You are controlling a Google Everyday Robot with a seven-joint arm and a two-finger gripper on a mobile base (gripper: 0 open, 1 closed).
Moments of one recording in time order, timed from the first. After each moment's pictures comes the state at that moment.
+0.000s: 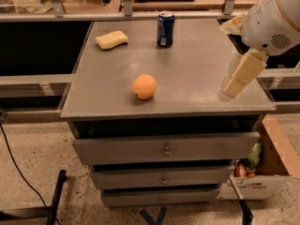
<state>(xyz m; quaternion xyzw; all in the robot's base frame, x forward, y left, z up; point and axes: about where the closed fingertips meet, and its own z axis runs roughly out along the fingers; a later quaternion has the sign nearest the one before) 0.508 -0.160 0.968 -0.63 0.72 0.05 0.29</state>
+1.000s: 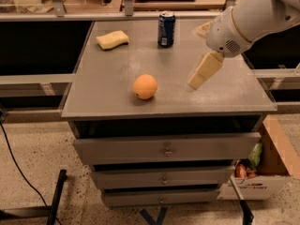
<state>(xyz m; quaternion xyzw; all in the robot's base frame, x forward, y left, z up) 0.577 -0.114 0.928 -0.61 0.71 0.11 0.33</state>
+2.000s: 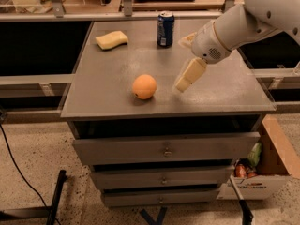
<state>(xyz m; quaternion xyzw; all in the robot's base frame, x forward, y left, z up) 0.608 -0.086 0.889 -0.61 0.70 0.16 0.33</state>
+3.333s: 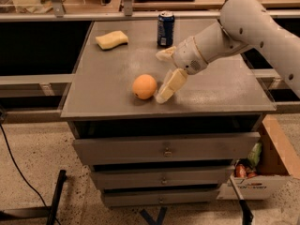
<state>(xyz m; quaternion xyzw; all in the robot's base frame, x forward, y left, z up) 0.613 -0.031 0.849 -0.64 0.64 0.27 0.34</state>
